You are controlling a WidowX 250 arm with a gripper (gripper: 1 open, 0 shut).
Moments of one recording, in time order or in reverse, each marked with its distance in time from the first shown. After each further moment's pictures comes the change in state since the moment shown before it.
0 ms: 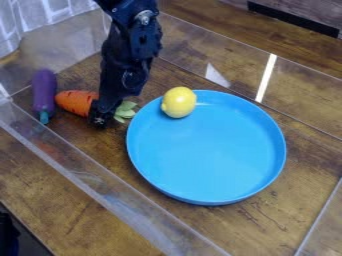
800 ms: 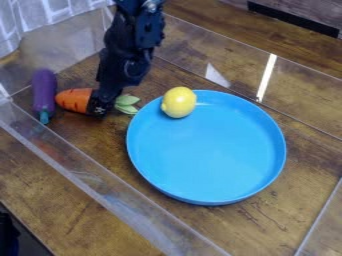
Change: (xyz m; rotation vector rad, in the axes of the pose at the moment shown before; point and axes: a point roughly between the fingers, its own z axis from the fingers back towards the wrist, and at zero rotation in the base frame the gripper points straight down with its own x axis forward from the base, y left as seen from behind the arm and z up) arm -0.011 0.014 -0.007 -0.010 0.032 0.029
